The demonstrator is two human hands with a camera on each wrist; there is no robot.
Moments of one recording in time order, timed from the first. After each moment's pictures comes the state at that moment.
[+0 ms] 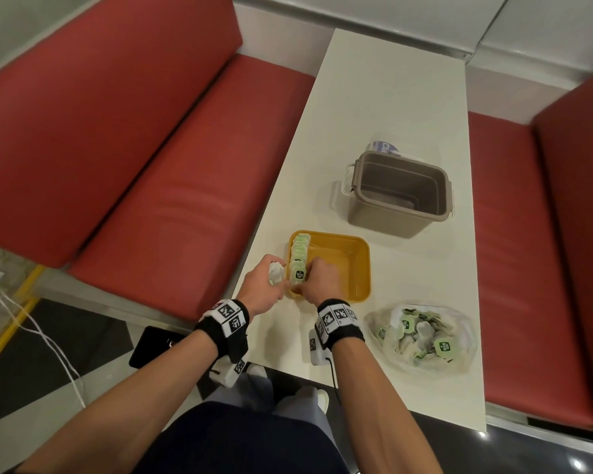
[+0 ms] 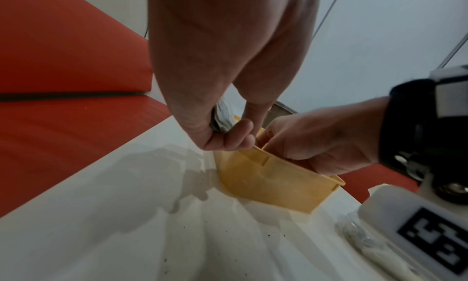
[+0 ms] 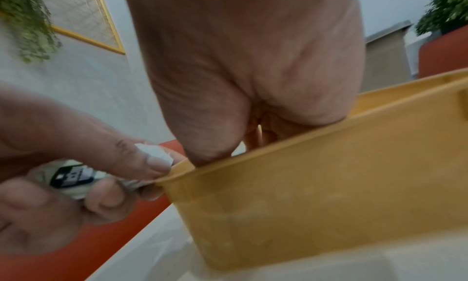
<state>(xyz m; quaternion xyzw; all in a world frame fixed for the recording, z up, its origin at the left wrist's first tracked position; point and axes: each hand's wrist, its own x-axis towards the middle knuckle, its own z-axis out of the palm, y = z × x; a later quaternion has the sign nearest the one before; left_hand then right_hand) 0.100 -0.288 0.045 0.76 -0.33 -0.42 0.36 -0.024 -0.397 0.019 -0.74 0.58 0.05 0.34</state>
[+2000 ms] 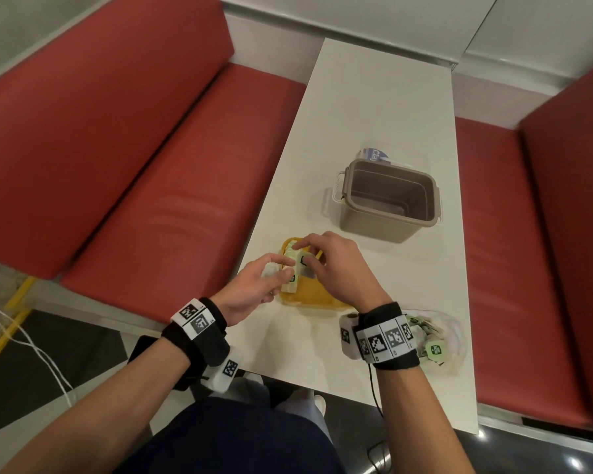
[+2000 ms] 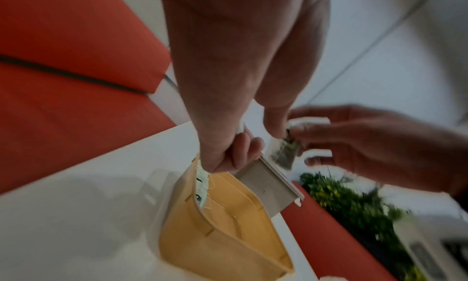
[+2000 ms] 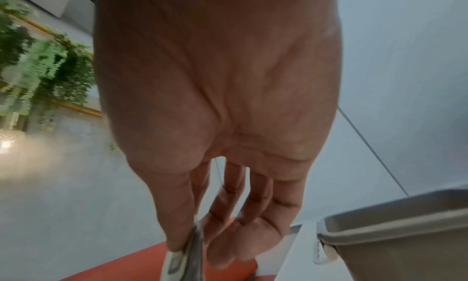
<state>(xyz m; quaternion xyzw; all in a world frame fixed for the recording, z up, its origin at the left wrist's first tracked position) 0.108 -0.289 0.103 0.57 -0.25 -0.61 0.49 -0.063 -0.412 0.157 -0.87 0.36 -0.11 0.32</state>
